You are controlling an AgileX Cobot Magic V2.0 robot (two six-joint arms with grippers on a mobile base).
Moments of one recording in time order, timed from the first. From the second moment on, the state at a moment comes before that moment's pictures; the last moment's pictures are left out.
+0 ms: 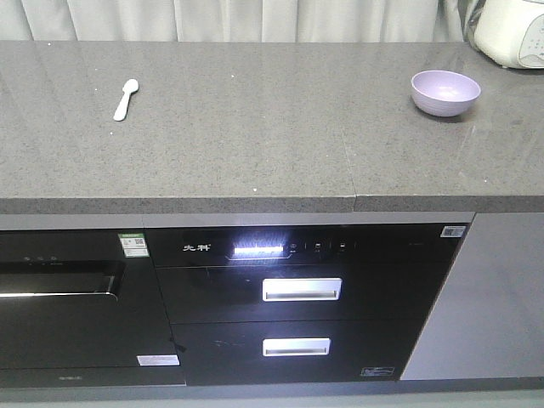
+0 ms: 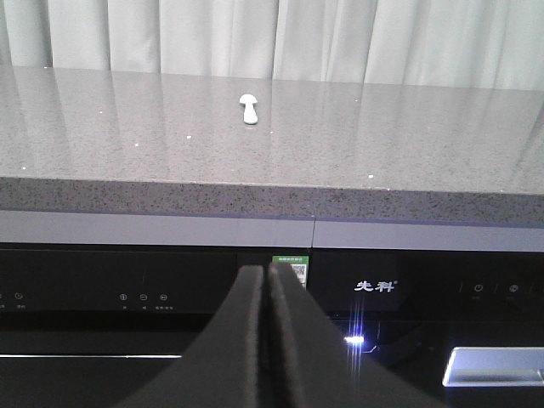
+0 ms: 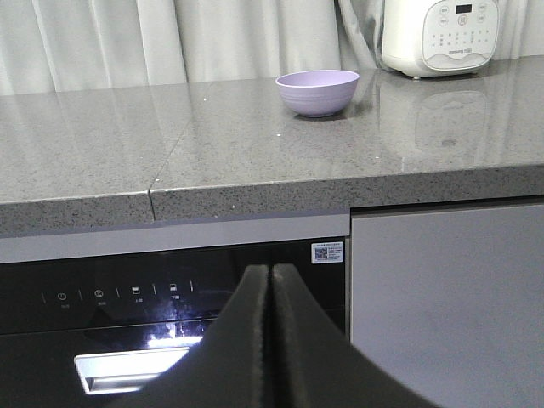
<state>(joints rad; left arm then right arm) 0.00 -0.01 0.03 0.01 0.17 -0.16 -0.04 -0.01 0.03 -0.01 0.17 0.01</state>
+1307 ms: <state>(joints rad) 0.00 -0.01 0.03 0.01 0.17 -0.16 -0.04 -0.01 0.03 -0.01 0.17 0.01</state>
